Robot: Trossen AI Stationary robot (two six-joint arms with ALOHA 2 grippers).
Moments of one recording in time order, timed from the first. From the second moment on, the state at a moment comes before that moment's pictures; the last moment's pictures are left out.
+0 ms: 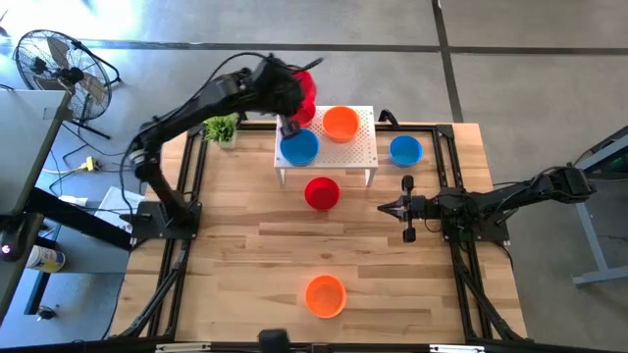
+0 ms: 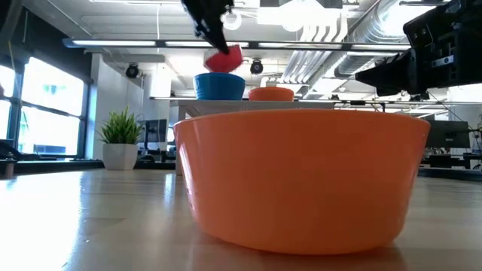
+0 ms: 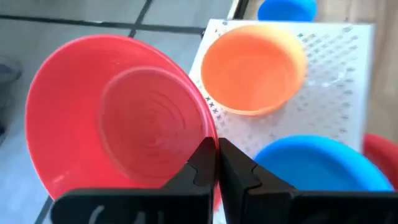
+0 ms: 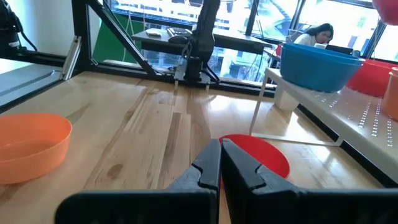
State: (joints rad) left arm 0.50 1.69 1.91 -0.94 -0.12 0.33; right arm 0.09 0.72 0.01 0.66 0.12 -0.14
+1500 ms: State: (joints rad) left arm 0.52 1.88 1.95 -1.15 -0.12 0.35; right arm 0.09 0.72 0.01 0.61 0.10 -0.04
